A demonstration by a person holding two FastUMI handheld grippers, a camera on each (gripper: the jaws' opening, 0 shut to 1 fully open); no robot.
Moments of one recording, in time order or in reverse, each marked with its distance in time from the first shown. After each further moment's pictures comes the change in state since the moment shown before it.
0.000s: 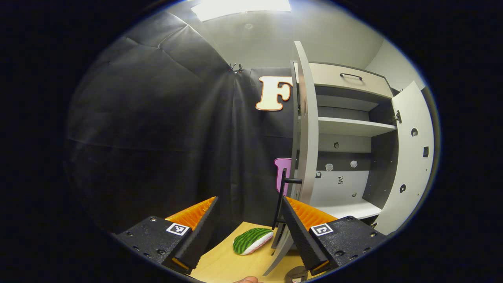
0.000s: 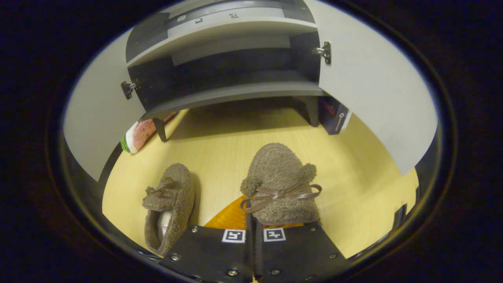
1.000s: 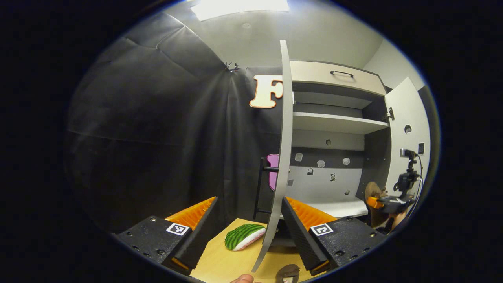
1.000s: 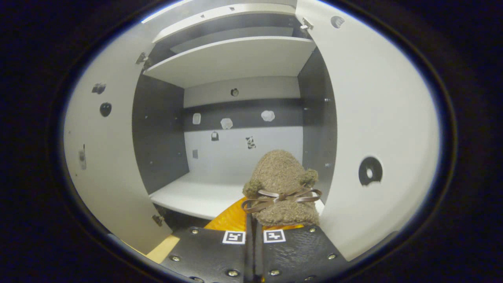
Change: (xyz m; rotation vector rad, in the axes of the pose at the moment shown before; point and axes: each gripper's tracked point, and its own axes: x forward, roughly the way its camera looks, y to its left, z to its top) left arm -0.019 -0.027 -0.019 -0.003 0.016 0.006; right arm -0.131 0.016 0.401 -0.061 -0.665 0.125
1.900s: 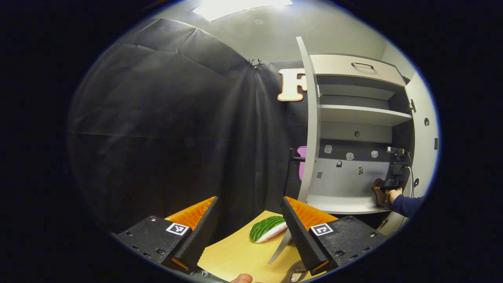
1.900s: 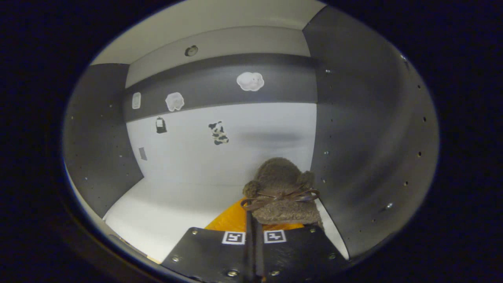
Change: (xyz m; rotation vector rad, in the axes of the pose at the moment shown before) left arm -0.033 0.032 -0.003 0.041 0.057 0.245; right arm 0.201 -0.041 -0.041 0.015 0.234 -0.127
